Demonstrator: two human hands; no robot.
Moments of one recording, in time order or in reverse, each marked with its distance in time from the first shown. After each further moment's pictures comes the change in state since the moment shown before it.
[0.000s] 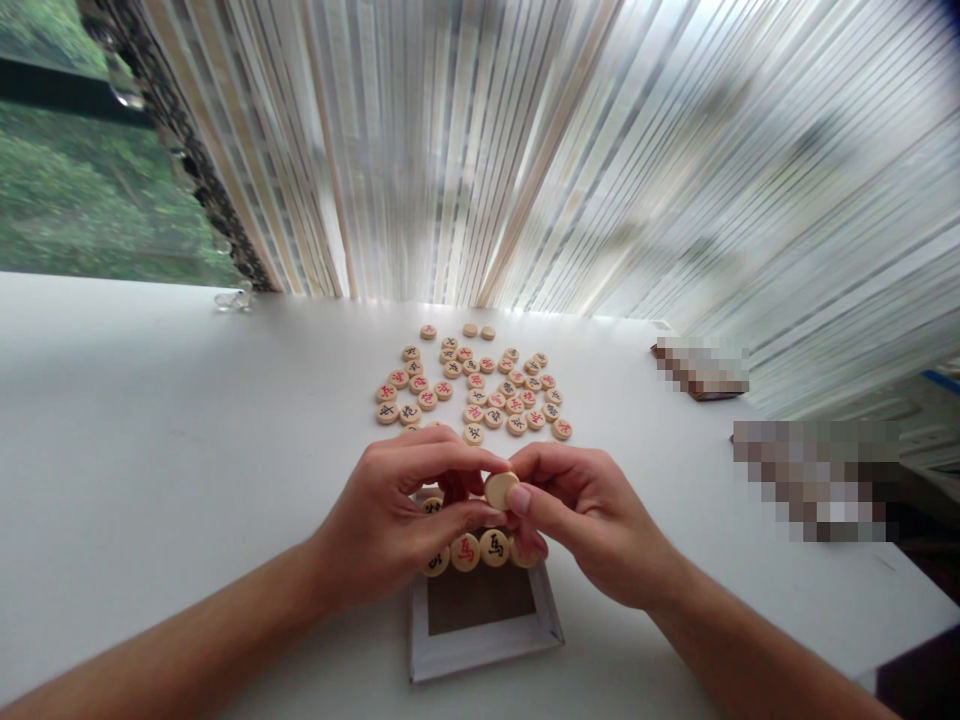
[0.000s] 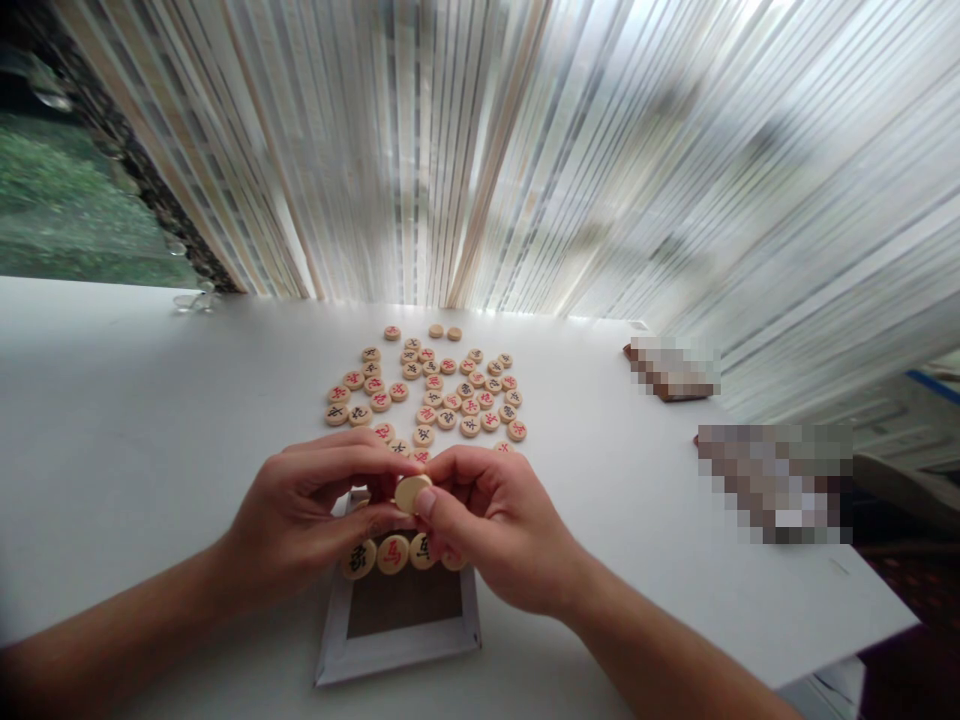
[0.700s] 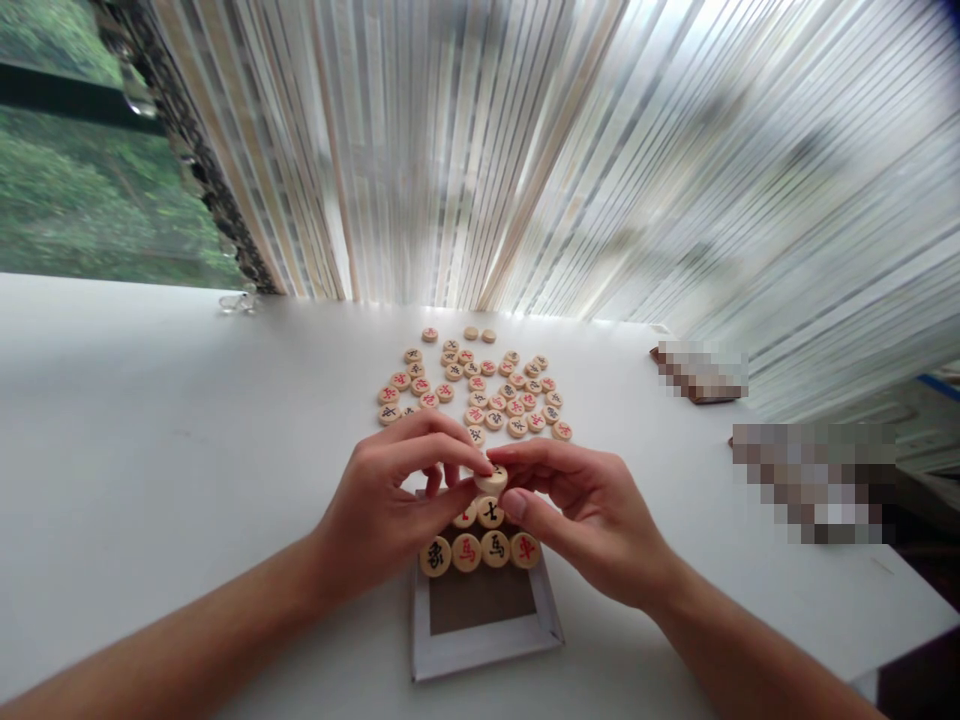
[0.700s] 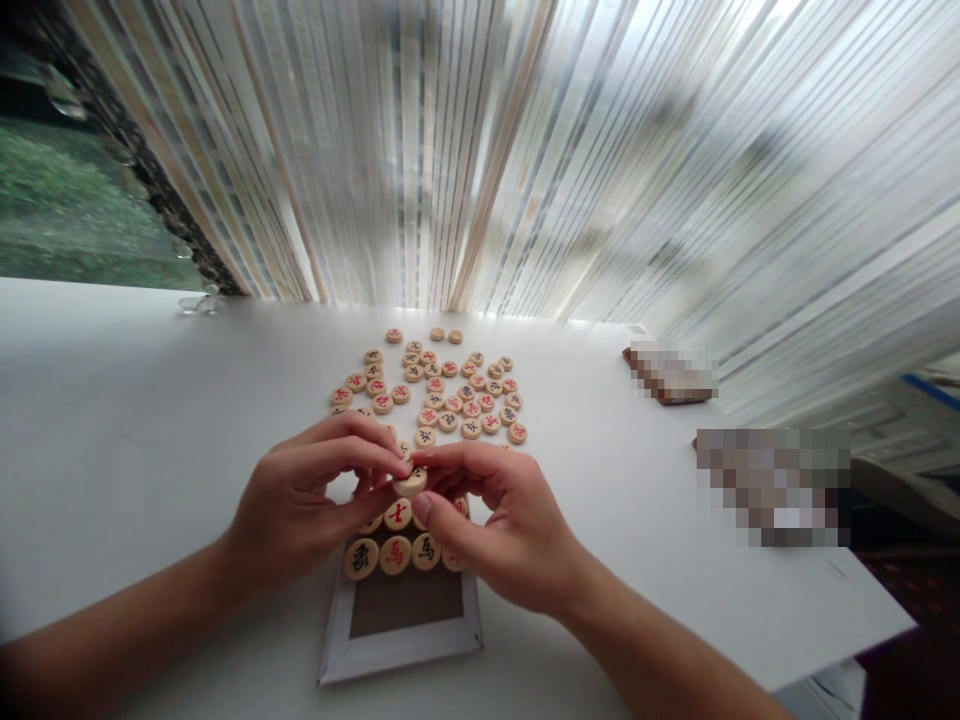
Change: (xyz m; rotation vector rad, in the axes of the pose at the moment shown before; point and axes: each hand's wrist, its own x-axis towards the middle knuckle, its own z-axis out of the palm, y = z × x) left_hand 0.001 -0.006 -0.001 0.140 0.083 0.124; right_hand 0.001 0.010 -0.005 -0.277 0.062 -0.300
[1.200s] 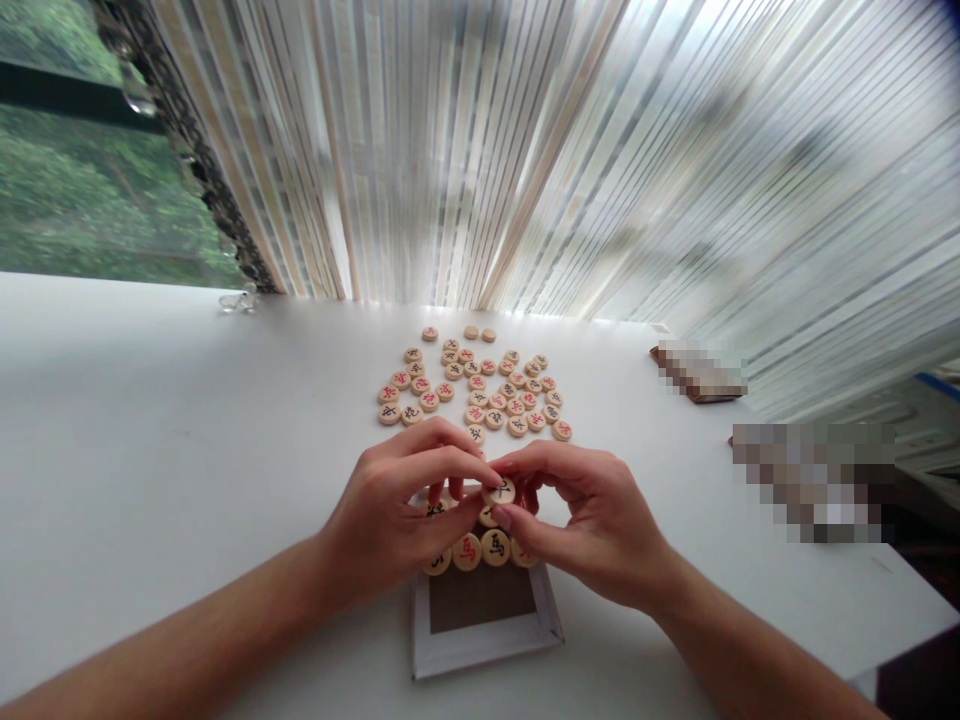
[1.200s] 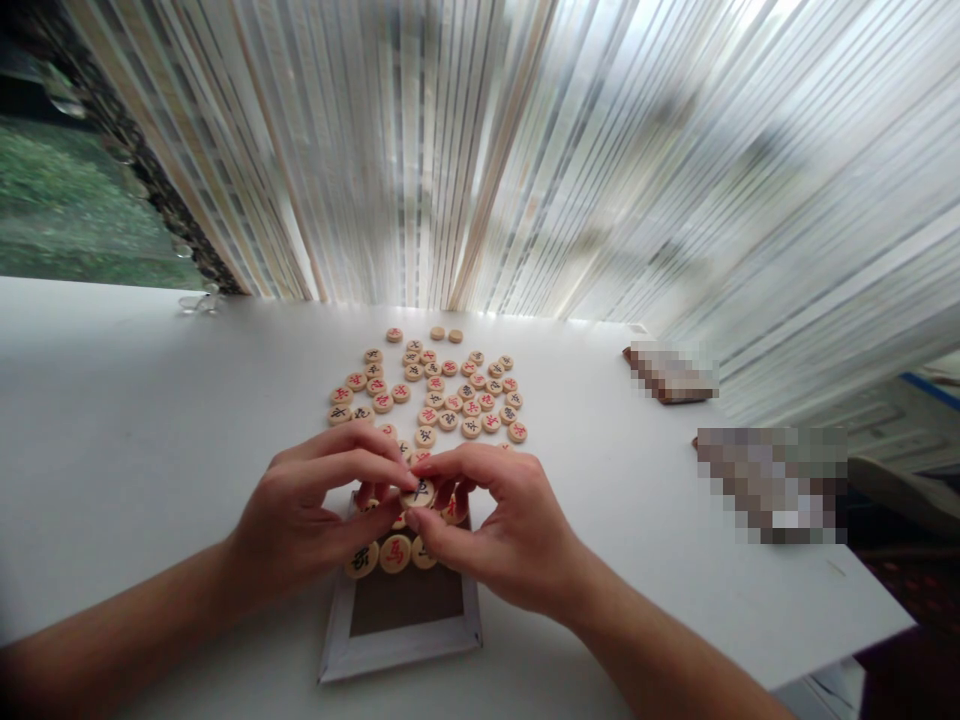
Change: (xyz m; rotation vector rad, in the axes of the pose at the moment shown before) left_hand -0.001 0.004 0.000 0.085 -0.067 0.103; right_hand 0.003 -0.004 -0.004 -0.323 -0.006 -0.144
